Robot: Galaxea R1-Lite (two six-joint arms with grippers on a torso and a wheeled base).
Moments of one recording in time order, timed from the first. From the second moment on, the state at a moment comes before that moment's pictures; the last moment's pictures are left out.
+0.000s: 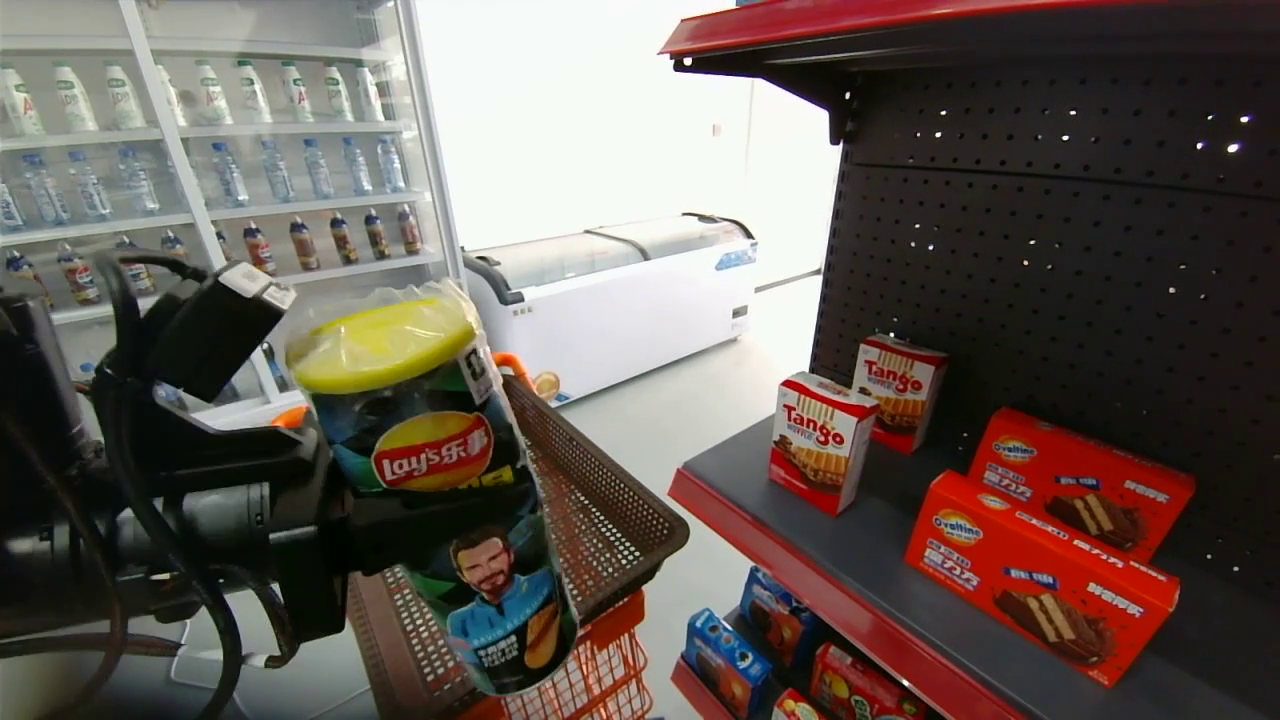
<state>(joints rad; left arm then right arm) -0.37 1.32 -0.65 -0.47 -0.75 -0.02 0.00 0.01 0.00 0.01 0.00 0.00</state>
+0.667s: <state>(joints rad) -0.55 1.44 -0.68 -0.45 -0.89 0.02 0.00 0.01 0.00 0.01 0.01 -0.01</state>
